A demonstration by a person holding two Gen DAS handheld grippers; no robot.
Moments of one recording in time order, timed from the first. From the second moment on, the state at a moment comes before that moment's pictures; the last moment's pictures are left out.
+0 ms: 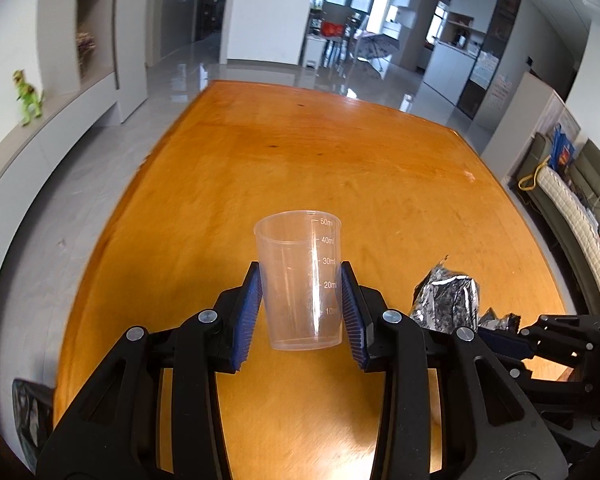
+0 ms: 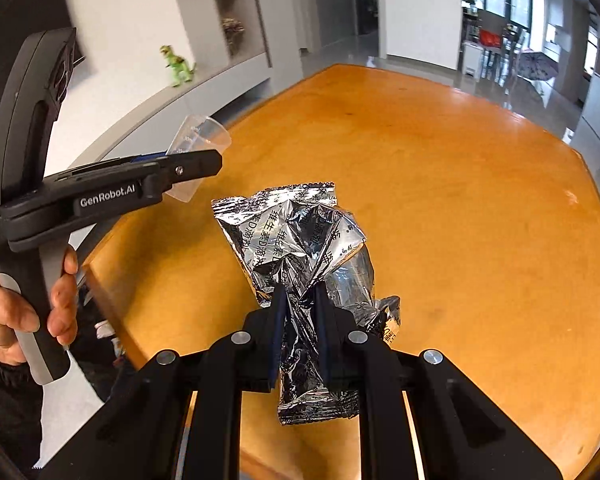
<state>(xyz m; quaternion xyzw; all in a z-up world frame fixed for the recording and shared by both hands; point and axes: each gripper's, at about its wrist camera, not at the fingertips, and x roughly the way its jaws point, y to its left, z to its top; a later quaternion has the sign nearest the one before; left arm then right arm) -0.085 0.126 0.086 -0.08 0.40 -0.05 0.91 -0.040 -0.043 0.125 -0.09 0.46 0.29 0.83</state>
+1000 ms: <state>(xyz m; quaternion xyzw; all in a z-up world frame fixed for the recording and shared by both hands) -0.298 0.323 0.033 -0.18 0.36 0.16 0.90 -0.167 0.158 0.102 -0.14 0.47 0.49 0.72</state>
